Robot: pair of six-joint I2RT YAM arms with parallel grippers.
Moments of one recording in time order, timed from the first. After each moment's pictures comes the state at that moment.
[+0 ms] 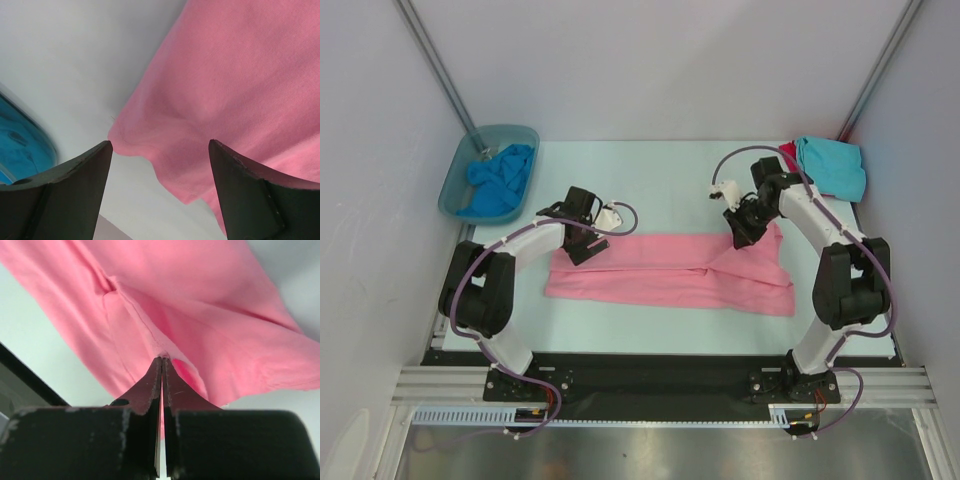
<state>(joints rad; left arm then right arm) -0.36 1.68 1.06 -0.48 -0.15 0.71 0.19 1.73 1.40 -0.95 -0.42 -0.66</state>
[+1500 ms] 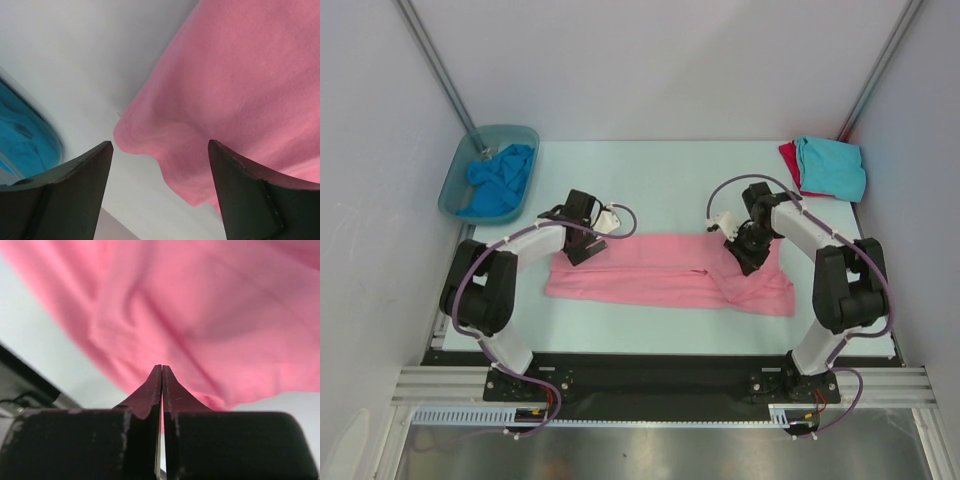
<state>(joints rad) -0.36 1.69 1.04 -0.43 -0.21 0.72 0.25 1.68 1.19 -1.00 -0.28 -0.76</state>
